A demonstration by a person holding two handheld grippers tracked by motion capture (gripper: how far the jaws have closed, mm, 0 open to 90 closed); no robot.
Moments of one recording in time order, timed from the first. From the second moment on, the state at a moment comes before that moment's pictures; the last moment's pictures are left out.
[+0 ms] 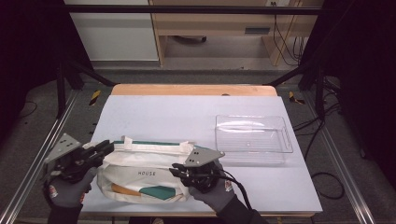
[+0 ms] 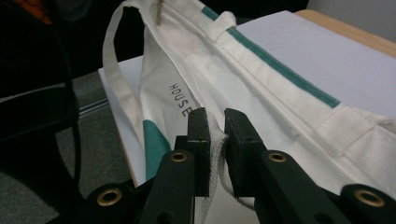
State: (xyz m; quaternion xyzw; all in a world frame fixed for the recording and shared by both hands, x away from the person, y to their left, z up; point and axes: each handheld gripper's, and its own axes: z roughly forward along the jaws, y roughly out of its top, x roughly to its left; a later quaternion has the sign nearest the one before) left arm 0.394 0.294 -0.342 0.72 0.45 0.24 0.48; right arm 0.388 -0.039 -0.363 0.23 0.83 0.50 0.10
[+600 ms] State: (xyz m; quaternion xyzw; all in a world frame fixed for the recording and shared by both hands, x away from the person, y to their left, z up) left arm 0.378 0.294 -0.408 0.78 0.46 0.18 0.39; right arm 0.375 -0.055 -0.382 0.25 0.81 0.52 0.06
